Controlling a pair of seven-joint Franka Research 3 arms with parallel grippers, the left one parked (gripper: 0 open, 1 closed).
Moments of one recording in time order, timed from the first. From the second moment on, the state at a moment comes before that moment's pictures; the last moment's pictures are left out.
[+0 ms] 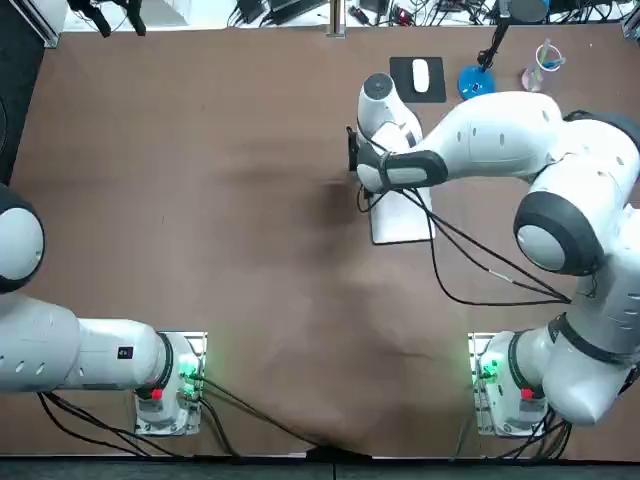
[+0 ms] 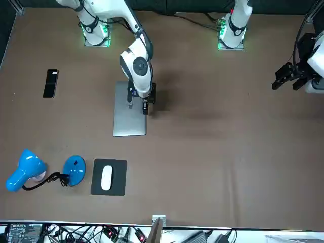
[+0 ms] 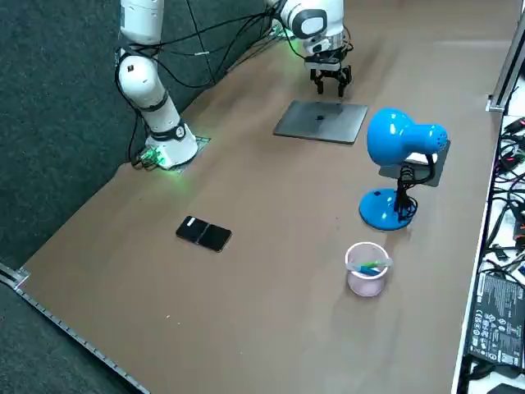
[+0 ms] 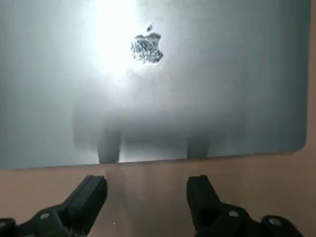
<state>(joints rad) 0.79 0.53 -0.04 -1.91 0.01 2.42 2.32</state>
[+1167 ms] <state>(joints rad) 0.82 0.56 -0.04 -2.01 0.01 2.66 2.36</state>
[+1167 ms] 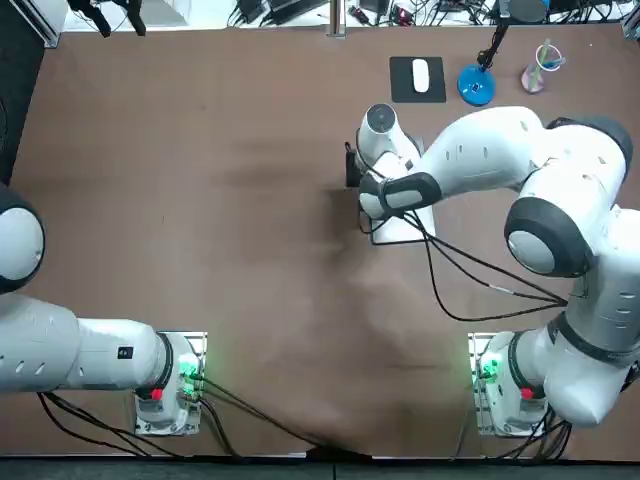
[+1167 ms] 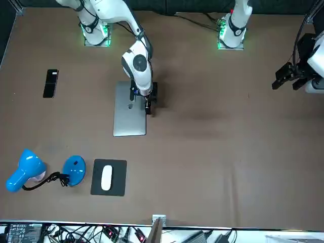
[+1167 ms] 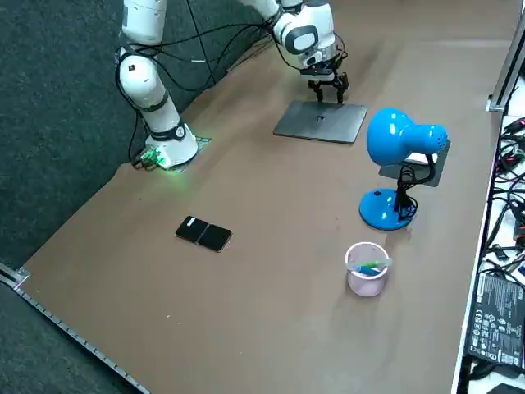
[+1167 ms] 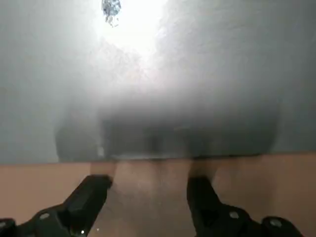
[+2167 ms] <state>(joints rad) 0.80 0.54 -0.06 -2.04 0.02 2.60 2.34</state>
